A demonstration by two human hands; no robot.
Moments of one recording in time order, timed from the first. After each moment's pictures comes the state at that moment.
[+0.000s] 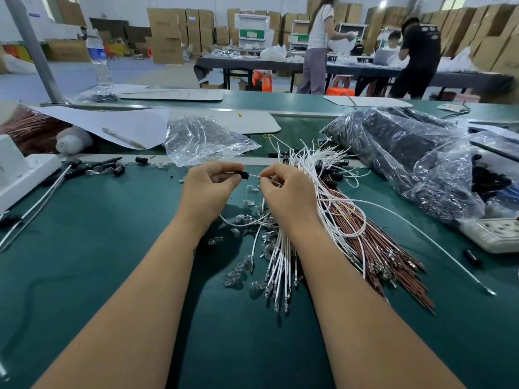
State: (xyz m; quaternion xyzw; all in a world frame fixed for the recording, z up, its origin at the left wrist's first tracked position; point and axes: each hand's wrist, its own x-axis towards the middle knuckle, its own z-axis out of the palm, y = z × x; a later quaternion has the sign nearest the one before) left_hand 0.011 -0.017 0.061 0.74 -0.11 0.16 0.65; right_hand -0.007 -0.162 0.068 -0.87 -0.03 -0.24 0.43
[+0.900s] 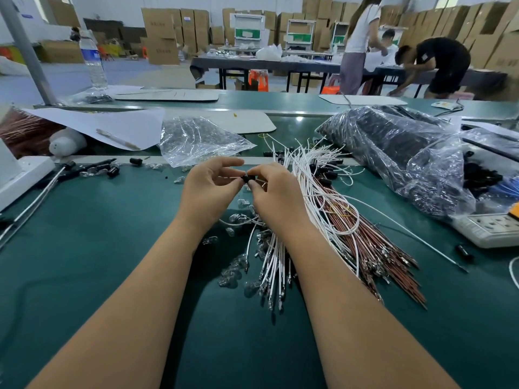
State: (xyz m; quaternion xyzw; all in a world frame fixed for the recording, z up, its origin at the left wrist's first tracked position) left_hand 0.003 -0.025 0.066 0.75 -0.14 0.17 0.62; right_hand -0.008 -0.155 0.068 -0.89 -0.11 -0.26 0.37
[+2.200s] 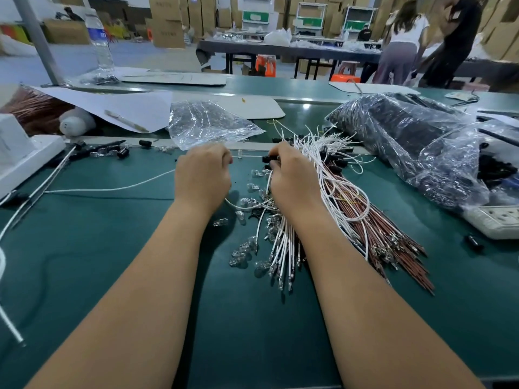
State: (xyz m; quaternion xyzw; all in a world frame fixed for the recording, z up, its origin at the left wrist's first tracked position) left_hand 0.018 -0.009 0.057 0.91 -0.09 0.33 0.23; right_hand -0.008 -0.162 0.066 -0.91 -0.07 -0.28 0.30
